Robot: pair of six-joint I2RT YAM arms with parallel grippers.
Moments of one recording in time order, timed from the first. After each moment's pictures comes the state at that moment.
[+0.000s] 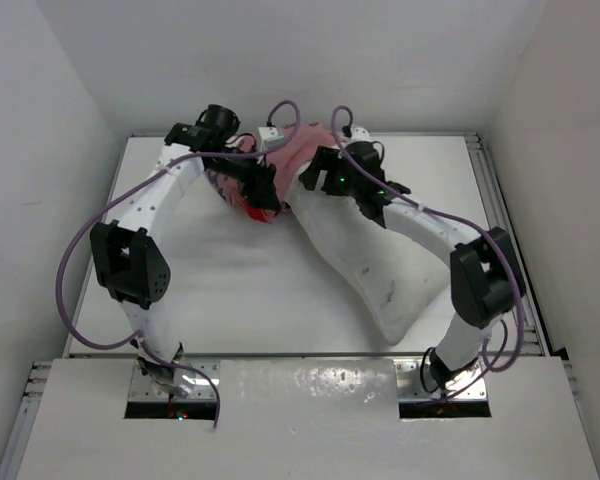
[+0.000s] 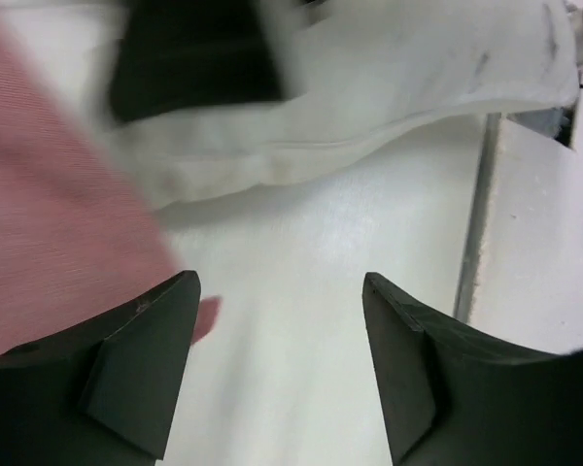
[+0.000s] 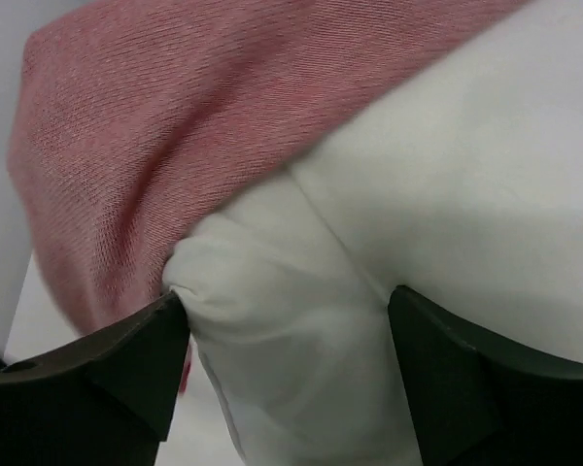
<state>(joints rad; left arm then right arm) -0.29 1.83 1.81 -1.08 0.93 0.71 0.50 1.77 1.27 0.09 0.03 0.55</state>
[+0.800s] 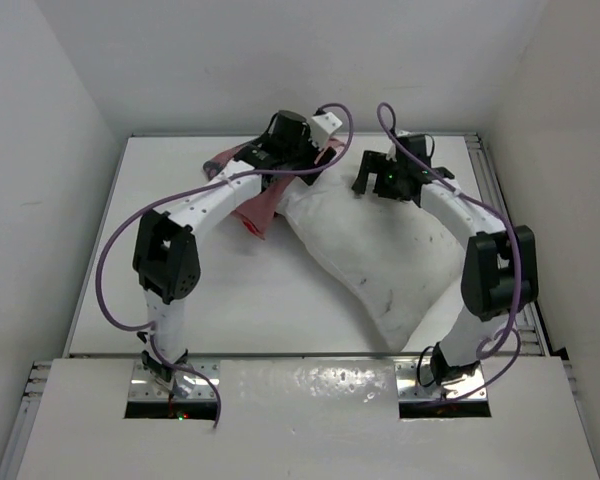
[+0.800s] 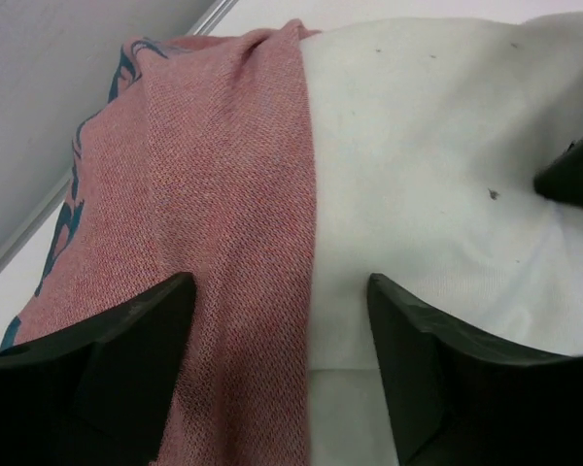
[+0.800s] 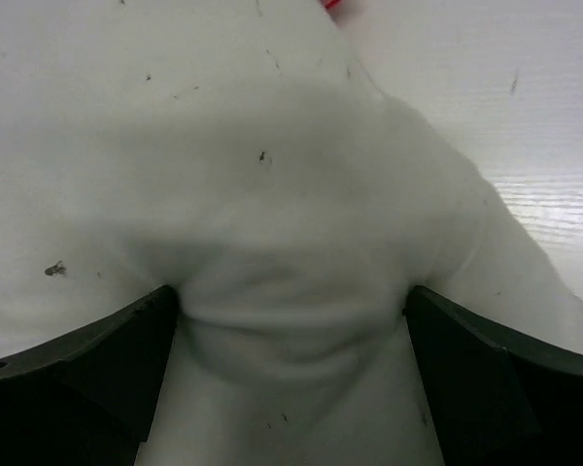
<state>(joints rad) -0.55 1.97 1.83 -0.41 0.02 0.37 0.20 1.72 1.29 -0.30 -0.12 0.33</state>
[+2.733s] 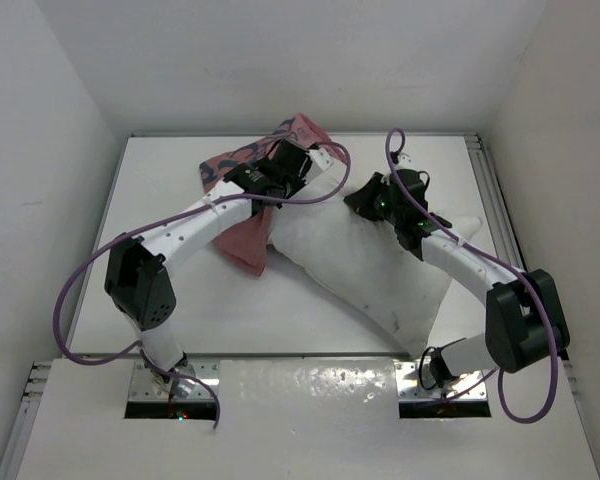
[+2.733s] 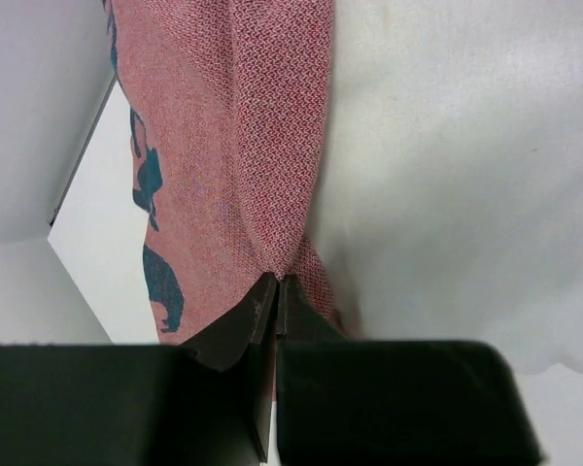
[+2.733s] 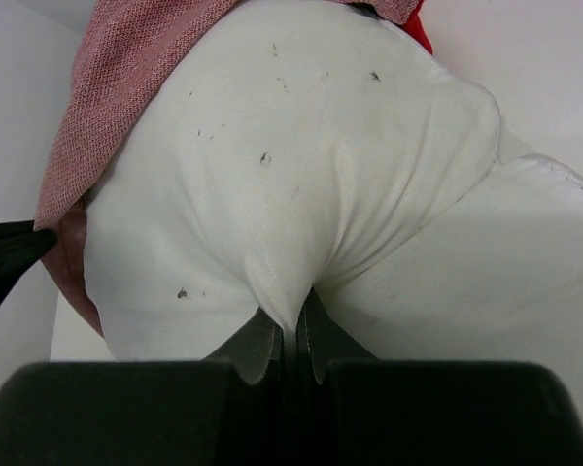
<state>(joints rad) -0.67 1.74 1.61 -0.68 -0.39 0.49 0.36 1.43 0.85 0.17 -0.11 0.67</state>
